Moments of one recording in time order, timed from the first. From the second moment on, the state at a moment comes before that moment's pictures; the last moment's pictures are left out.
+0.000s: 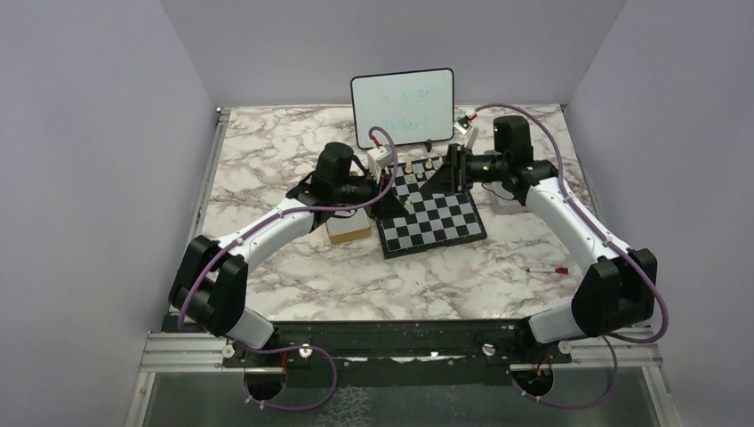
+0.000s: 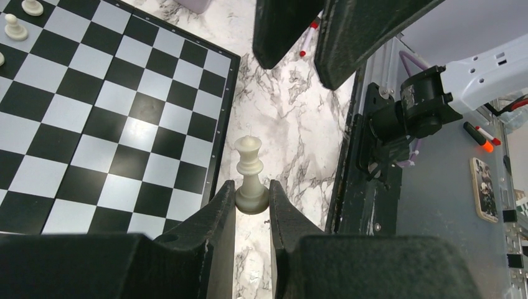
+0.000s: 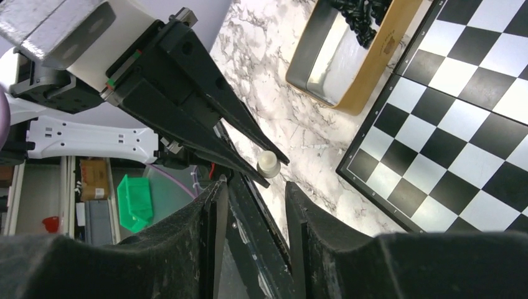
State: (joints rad) left arm -0.56 1.50 1.02 0.04 0.81 -0.19; right arm 0.28 1.43 1.19 -0.35 -0.94 0.39
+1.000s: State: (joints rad) left arm -0.56 1.50 1.02 0.02 0.85 -0.17; right arm 0.39 1.55 1.27 -0.47 -0.89 0.36
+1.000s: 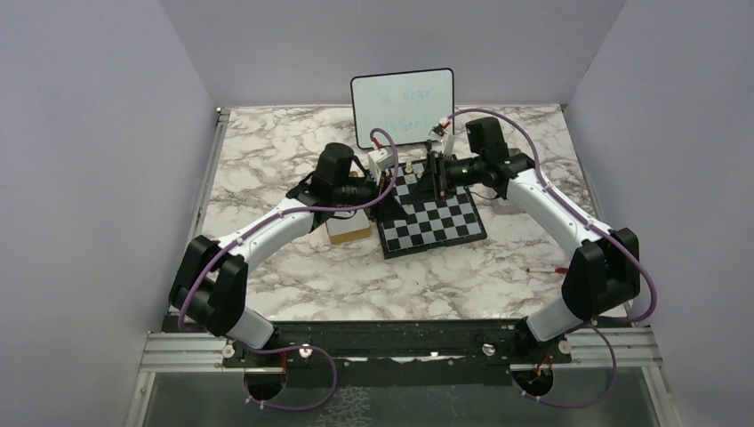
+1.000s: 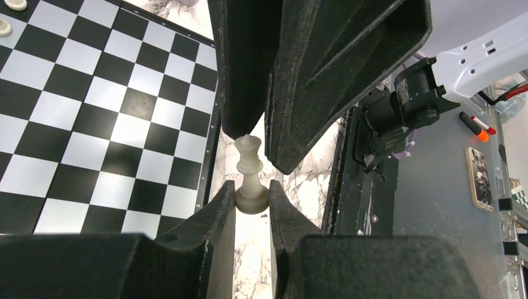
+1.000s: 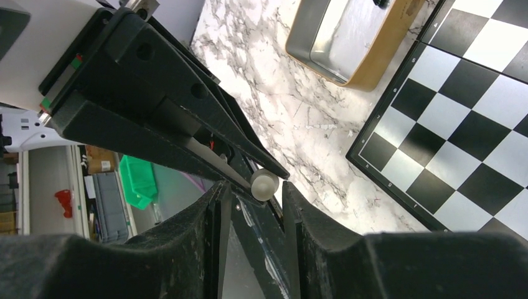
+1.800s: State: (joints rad) left arm -0.56 1.48 1.02 -0.06 0.77 -0.12; right arm 0.39 1.56 1.23 -0.38 -0.81 0.41
